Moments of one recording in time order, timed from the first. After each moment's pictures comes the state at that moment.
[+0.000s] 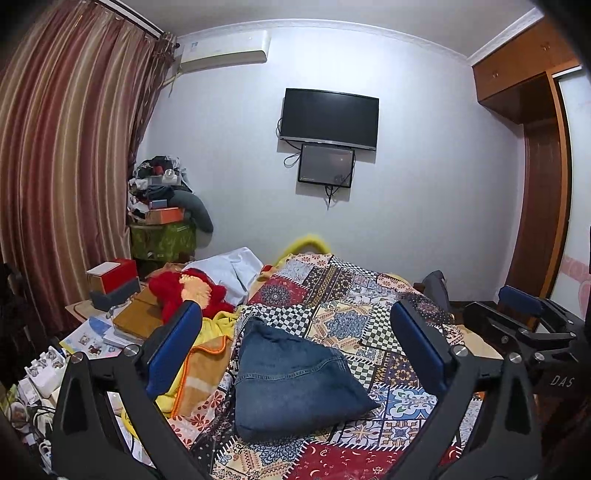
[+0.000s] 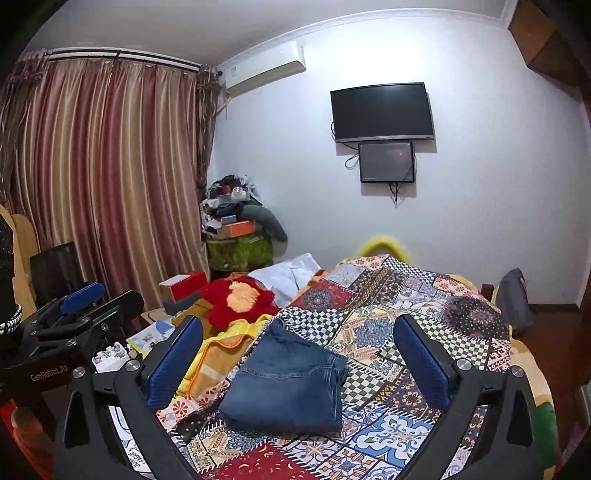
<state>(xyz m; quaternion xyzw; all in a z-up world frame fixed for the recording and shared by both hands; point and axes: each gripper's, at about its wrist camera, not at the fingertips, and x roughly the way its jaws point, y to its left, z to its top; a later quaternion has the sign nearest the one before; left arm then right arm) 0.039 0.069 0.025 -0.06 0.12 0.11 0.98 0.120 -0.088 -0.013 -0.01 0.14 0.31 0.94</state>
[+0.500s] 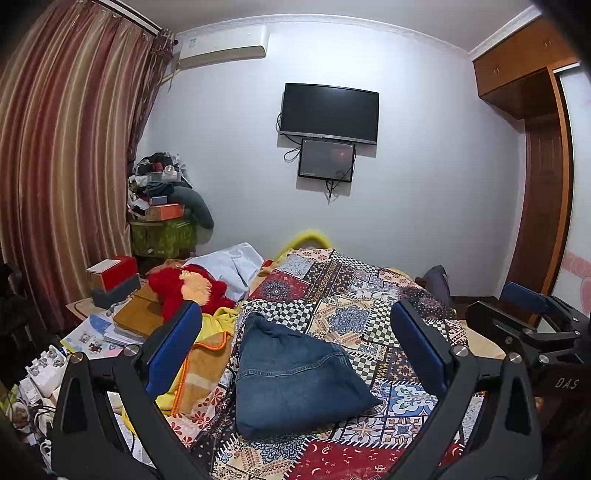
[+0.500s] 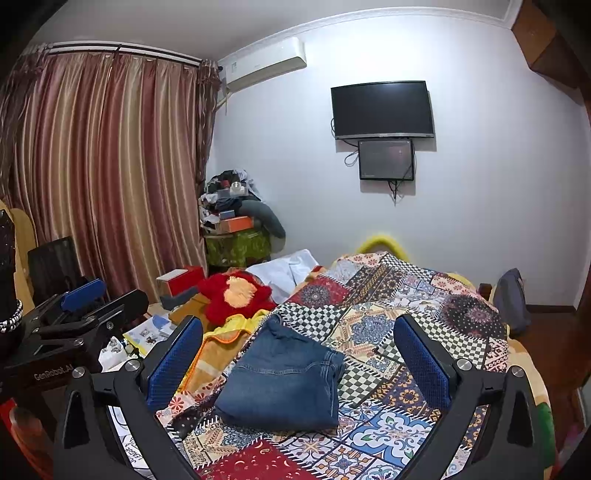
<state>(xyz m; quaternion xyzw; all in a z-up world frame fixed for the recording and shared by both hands) 0.043 0.070 0.020 -0.06 0.13 0.11 0.98 0.123 -0.084 -0.014 -0.02 0.14 0.31 0.94</state>
